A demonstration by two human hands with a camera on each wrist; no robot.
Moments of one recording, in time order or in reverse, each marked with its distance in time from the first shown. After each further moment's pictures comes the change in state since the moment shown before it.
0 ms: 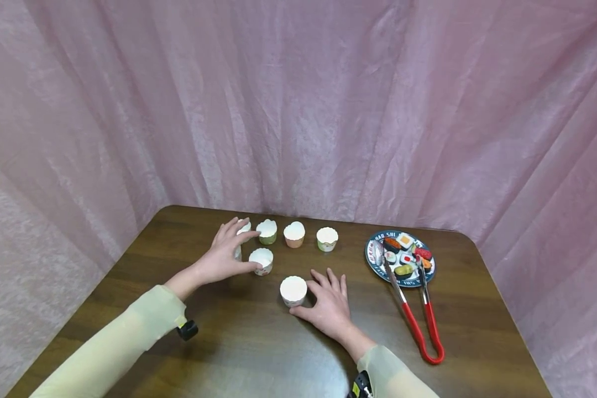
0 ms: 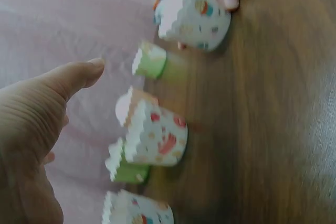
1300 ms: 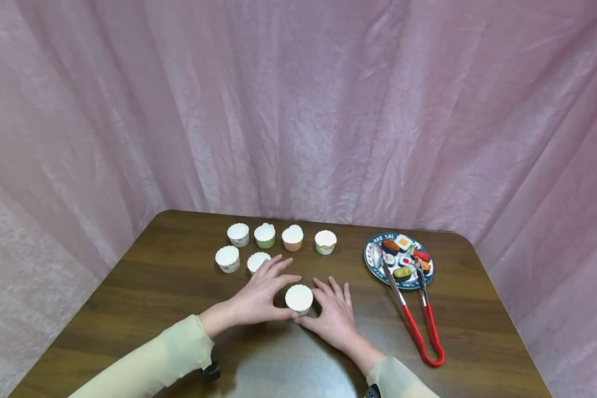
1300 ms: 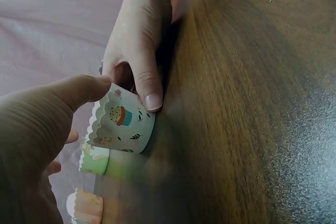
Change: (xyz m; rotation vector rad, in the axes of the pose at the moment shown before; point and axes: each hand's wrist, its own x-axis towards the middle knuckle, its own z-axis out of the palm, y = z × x) left_hand -0.017 0.066 0.072 0.078 -0.146 0.193; right_hand -0.013 0.010 -0.006 0.005 -0.025 -0.008
